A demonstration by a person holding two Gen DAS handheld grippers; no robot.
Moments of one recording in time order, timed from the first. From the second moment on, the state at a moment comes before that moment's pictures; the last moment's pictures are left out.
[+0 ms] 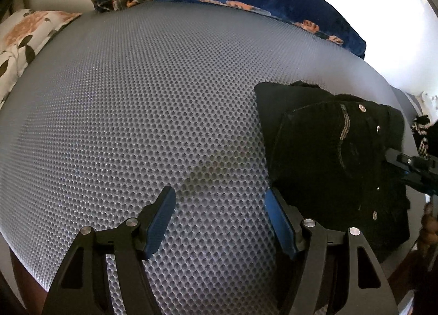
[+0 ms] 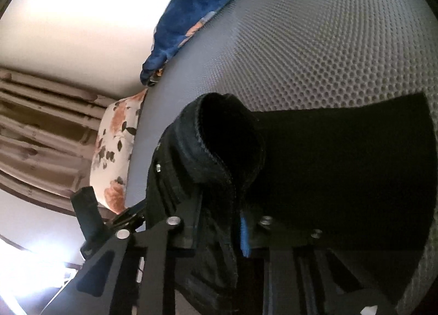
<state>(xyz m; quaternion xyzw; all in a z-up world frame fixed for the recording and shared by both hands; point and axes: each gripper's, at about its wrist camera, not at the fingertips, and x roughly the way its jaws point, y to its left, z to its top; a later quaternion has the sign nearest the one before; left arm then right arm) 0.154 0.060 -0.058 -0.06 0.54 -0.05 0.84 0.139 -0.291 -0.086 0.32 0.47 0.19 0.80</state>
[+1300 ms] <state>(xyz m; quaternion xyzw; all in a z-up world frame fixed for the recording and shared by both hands) 0.126 -0.014 -0.044 0.04 0.50 -0.13 0.85 0.014 -0.341 -0.061 0.31 0.46 -0.01 0.83</state>
